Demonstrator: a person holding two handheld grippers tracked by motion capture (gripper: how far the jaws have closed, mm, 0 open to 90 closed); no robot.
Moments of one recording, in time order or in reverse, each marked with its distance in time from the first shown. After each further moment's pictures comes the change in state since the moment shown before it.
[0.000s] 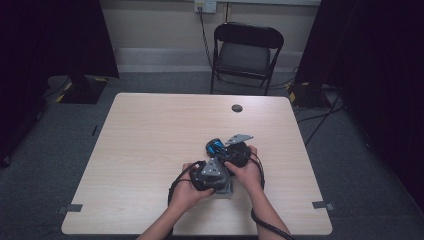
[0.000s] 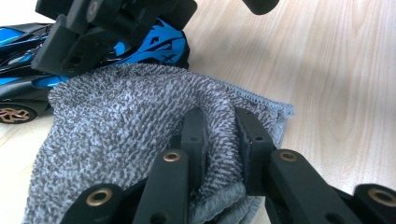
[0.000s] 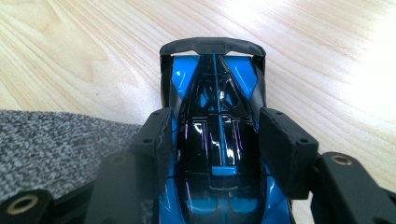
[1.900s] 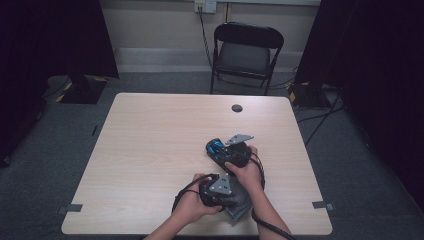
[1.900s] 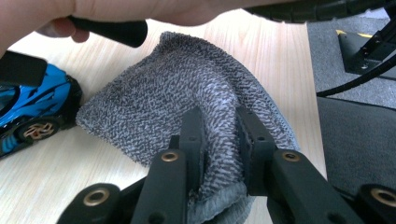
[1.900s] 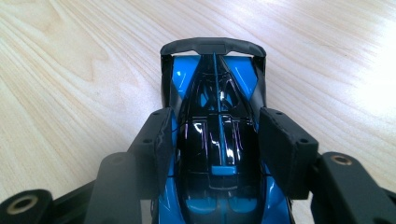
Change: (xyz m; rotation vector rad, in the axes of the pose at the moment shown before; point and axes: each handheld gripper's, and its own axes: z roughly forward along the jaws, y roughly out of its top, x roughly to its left) left arm -0.045 0.013 -0.008 -0.017 -0.182 0.168; right arm -0.001 -0.001 0.000 -0.004 0.004 -0.005
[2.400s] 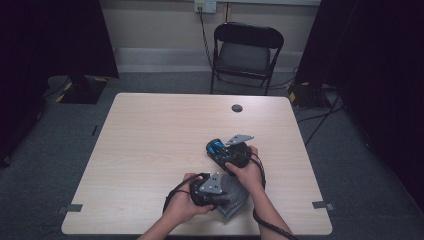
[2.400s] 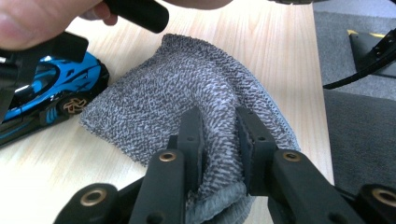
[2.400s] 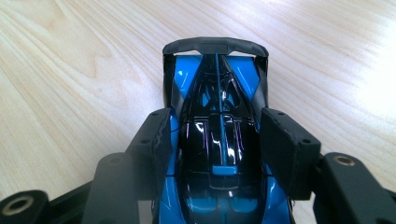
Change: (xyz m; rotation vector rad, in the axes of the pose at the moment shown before) left arm 0.003 -0.013 -0.019 -0.015 0.037 -0.003; right arm 0.000 -0.001 -0.002 0.006 0.008 -0.009
